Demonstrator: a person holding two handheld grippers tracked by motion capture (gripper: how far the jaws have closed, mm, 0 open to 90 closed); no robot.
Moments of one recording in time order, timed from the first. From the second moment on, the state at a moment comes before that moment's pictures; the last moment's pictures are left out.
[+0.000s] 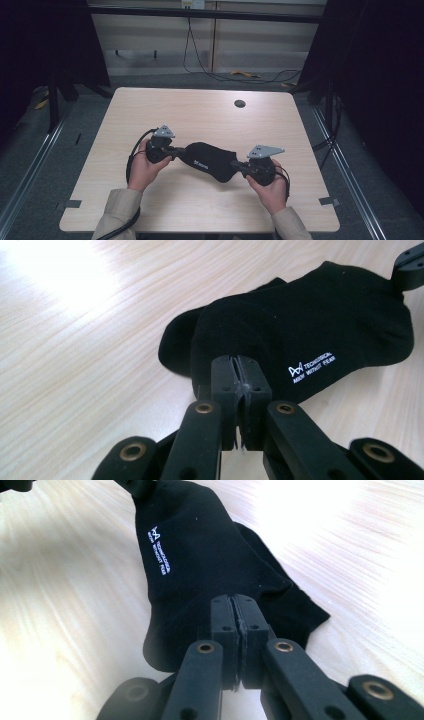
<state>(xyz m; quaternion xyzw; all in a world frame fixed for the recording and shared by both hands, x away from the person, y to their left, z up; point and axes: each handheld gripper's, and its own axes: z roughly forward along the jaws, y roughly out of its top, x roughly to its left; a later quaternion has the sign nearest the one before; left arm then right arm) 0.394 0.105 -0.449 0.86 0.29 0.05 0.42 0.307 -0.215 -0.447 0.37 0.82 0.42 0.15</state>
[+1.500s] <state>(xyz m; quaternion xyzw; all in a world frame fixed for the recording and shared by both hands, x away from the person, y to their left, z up) 0.432 0.063 -0.484 0.88 0.29 0.06 0.36 0.345 -0.237 -0.488 0.41 0.82 0.36 0.16</state>
